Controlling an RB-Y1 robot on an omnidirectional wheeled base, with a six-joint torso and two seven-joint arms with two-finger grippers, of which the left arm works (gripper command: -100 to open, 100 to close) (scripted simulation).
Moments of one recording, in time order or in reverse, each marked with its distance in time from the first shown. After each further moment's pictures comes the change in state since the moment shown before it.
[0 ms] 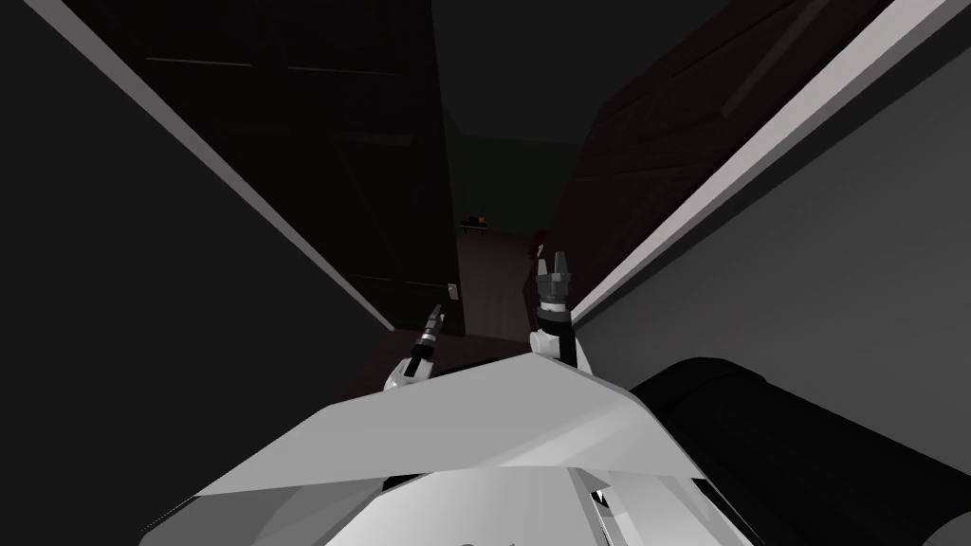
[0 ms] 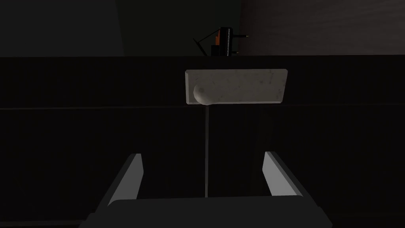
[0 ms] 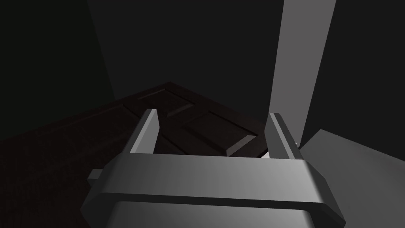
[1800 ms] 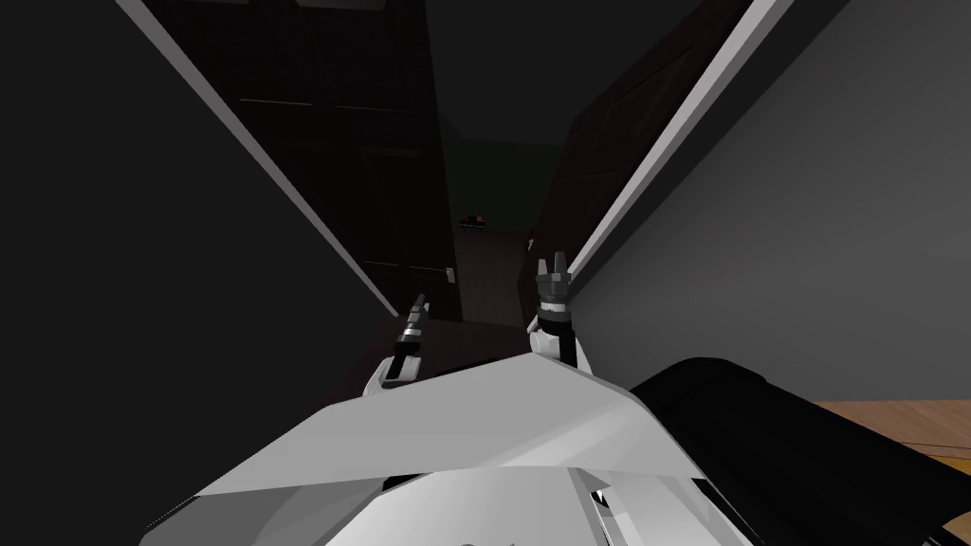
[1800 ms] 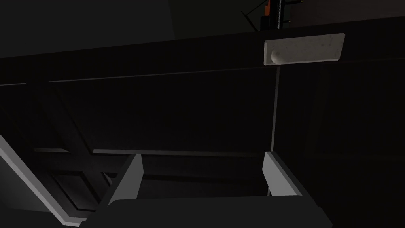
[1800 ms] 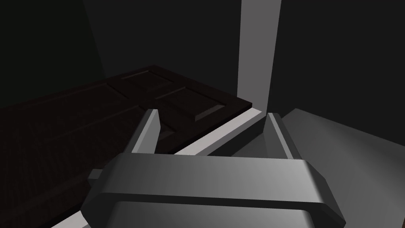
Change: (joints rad) arm 0.191 0.057 0.001 -0.493 0.049 0.105 -0.045
